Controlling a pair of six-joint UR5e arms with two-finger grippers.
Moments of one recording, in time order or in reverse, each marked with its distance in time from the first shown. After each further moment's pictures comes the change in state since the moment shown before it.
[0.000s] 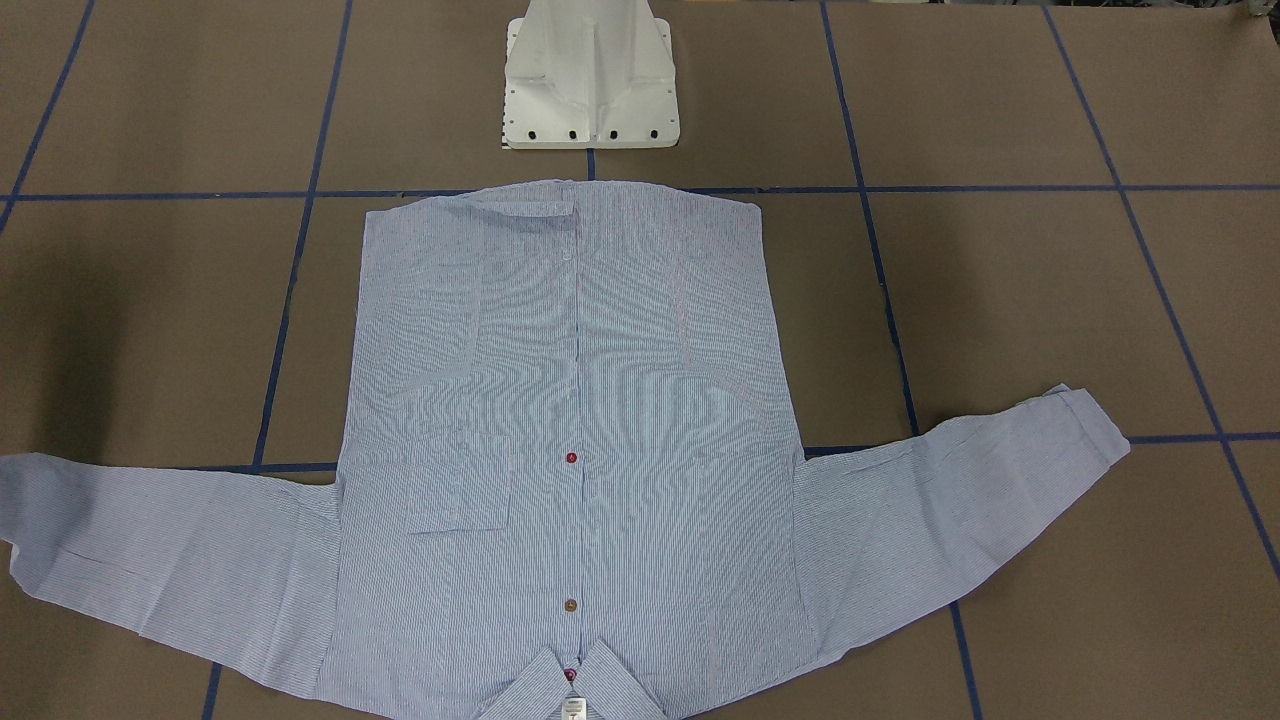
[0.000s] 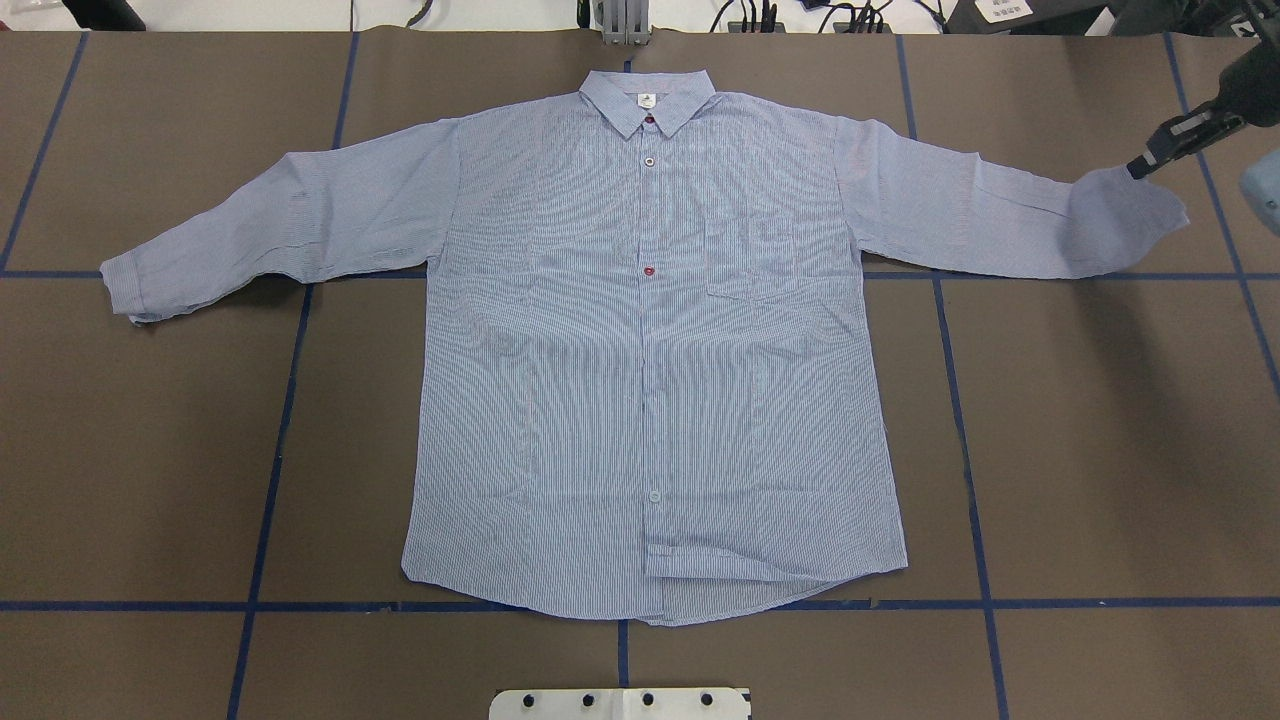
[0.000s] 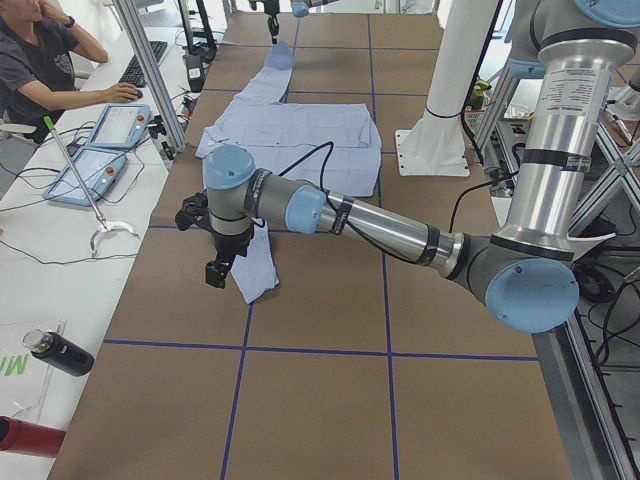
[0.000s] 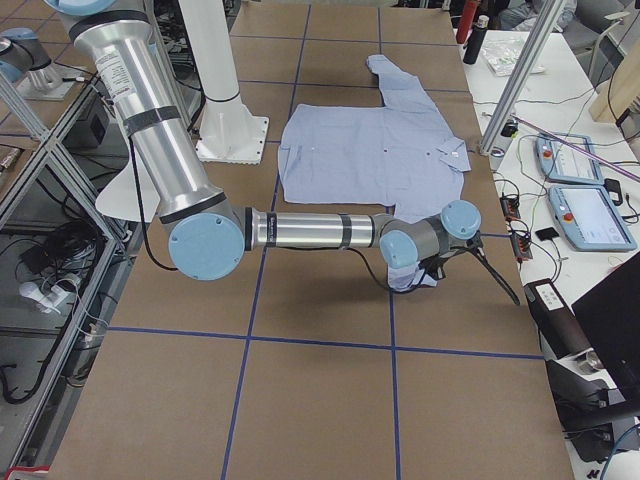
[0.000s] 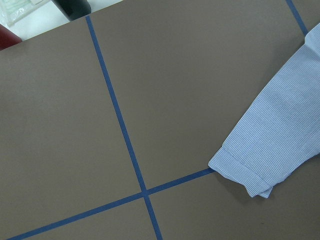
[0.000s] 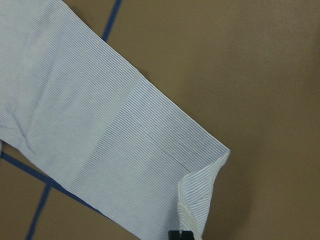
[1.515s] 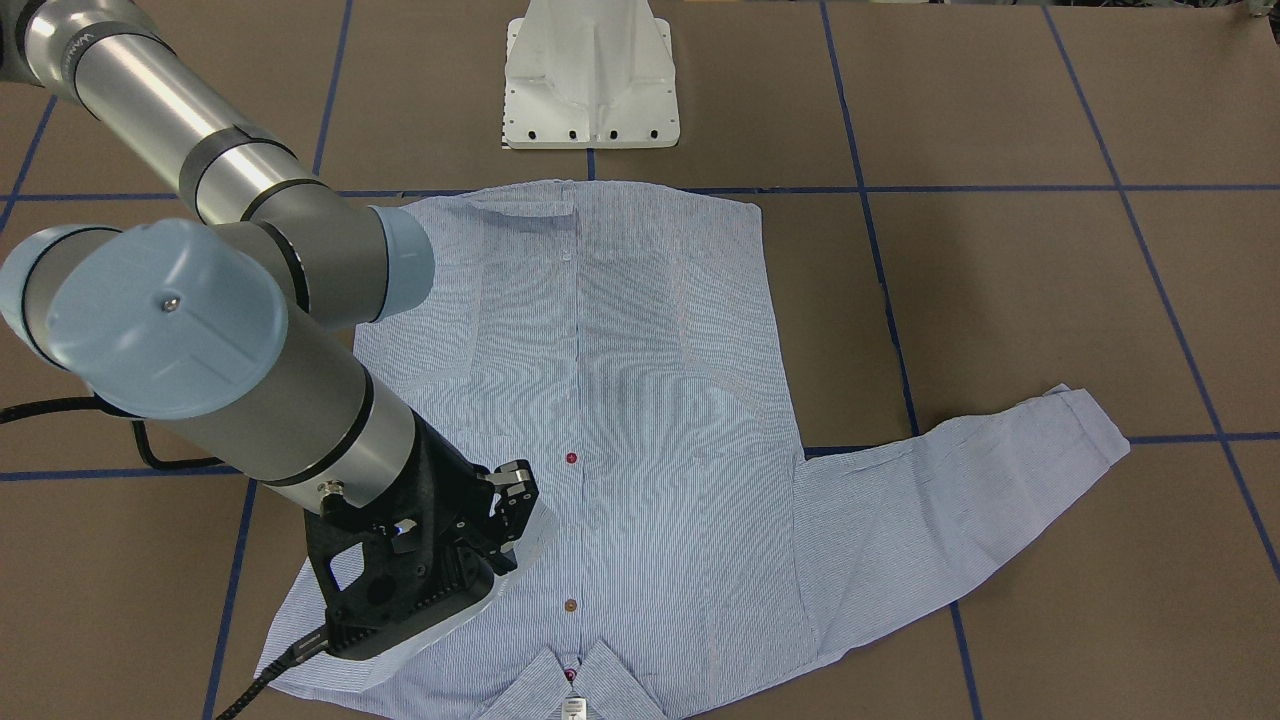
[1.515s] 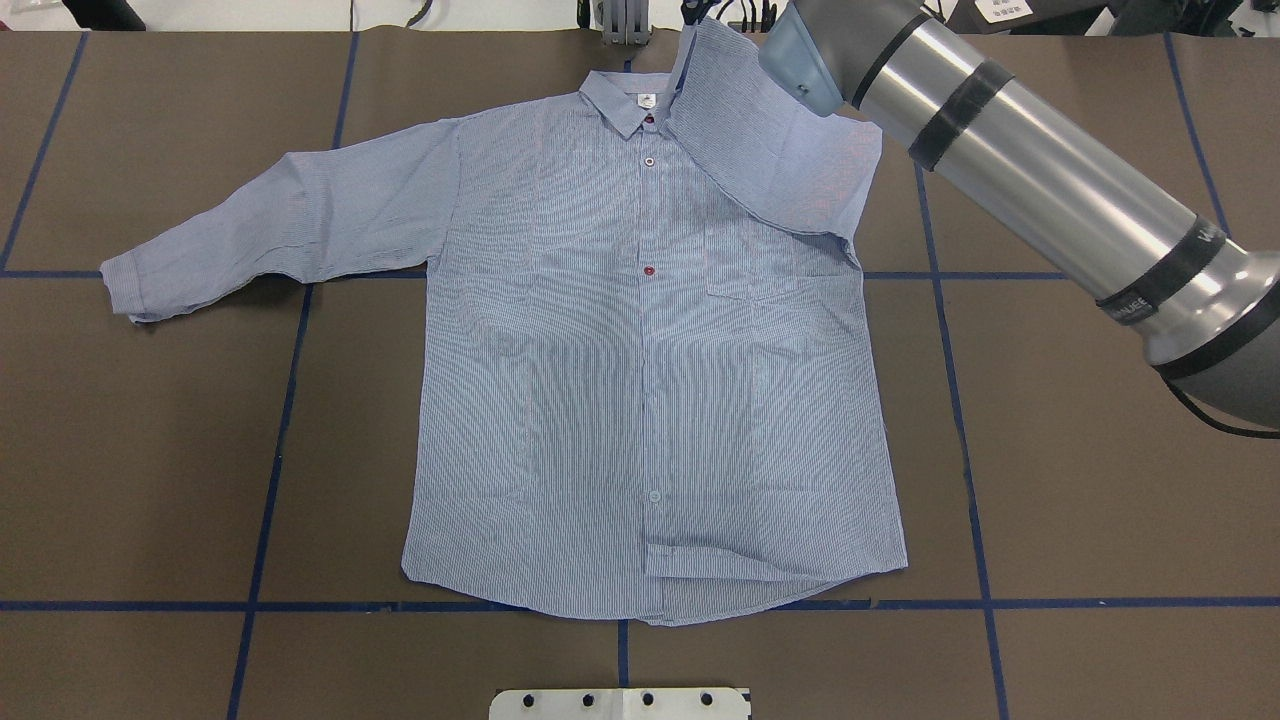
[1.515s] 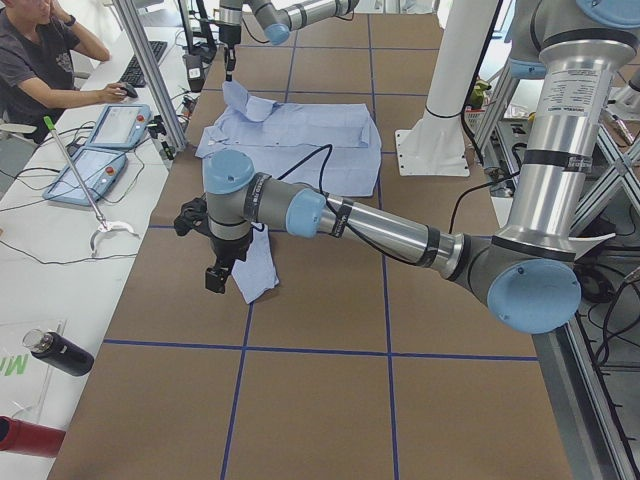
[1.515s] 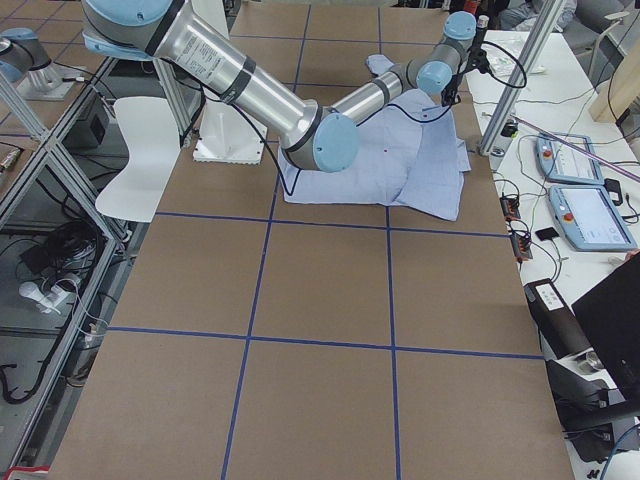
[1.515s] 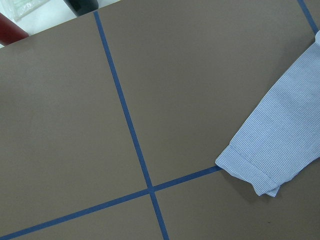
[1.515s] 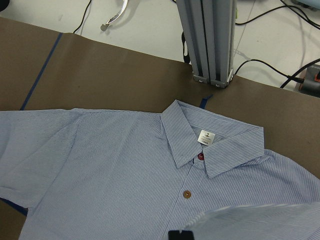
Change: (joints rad) left arm -0.009 0.003 0.012 0.001 0.007 0.000; right arm -0.338 0.672 -0.152 0.008 -0.330 0.545
